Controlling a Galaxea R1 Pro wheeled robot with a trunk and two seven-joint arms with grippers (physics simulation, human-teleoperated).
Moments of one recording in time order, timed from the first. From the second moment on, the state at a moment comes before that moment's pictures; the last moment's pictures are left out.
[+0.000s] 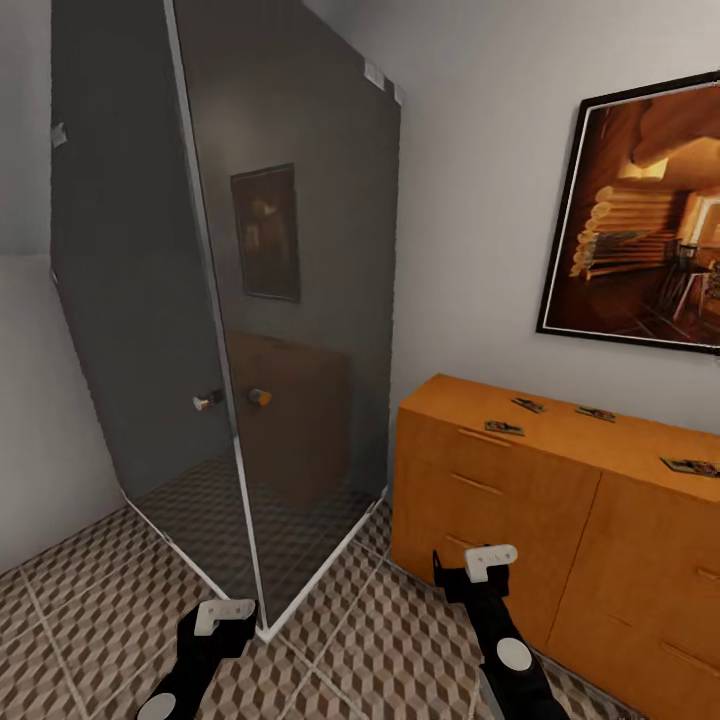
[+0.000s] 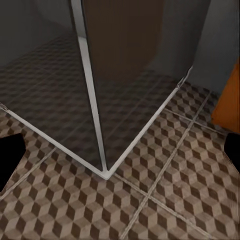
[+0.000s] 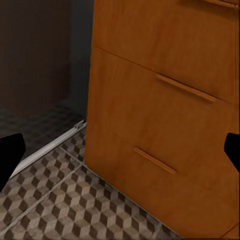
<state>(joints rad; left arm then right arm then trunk) -0.08 0.01 -0.01 -1.13 -0.01 0.05 0.04 -0.16 0.04 0.15 -1.25 0.13 0.12 -0.16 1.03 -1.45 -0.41</state>
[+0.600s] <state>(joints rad) -0.08 0.01 -0.01 -1.13 -0.01 0.05 0.04 -0.16 0.04 0.15 -1.25 0.13 0.12 -0.16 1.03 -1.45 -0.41</state>
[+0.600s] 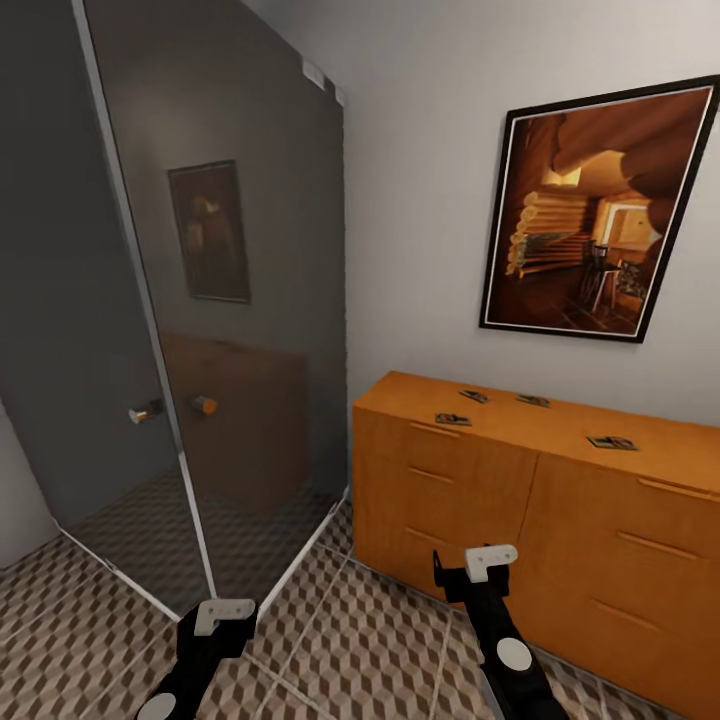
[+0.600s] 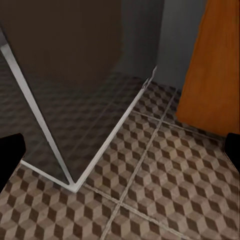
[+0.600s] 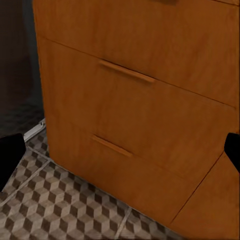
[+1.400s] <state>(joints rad) -0.08 0.01 -0.01 -1.13 -0.01 0.05 0.04 -0.16 0.04 0.15 -1.25 0.13 0.12 -0.16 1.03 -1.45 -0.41</state>
